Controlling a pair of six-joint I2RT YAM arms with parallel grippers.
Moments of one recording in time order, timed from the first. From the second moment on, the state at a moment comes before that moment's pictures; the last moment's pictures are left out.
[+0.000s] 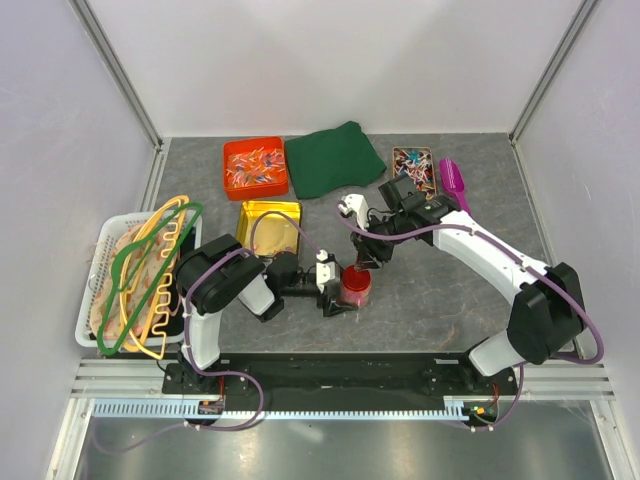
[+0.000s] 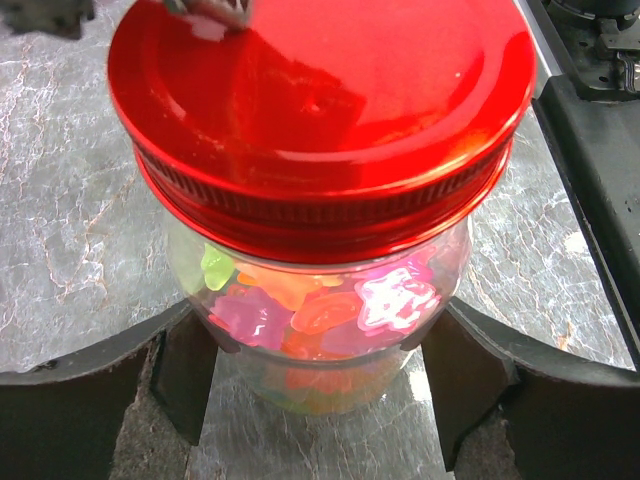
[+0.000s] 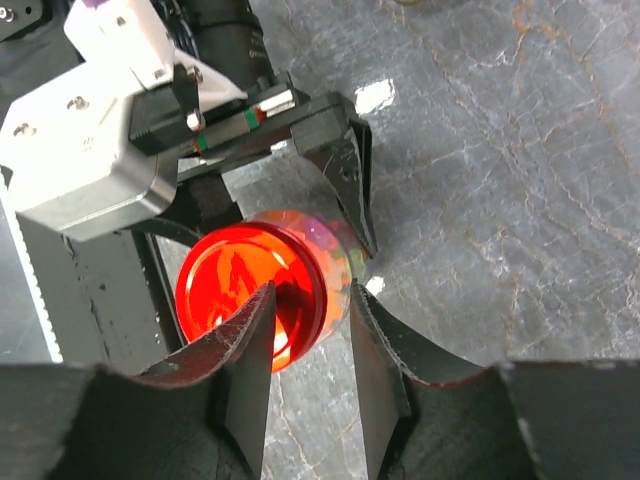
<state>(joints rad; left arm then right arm) -0.75 1.97 0.47 1.33 0.80 0.15 0.56 1.50 1.21 -0.73 -0.63 -0.43</state>
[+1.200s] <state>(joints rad) -0.75 1.97 0.46 1.34 0.81 0.15 0.53 1.42 1.18 -1.01 -0.72 -0.58</state>
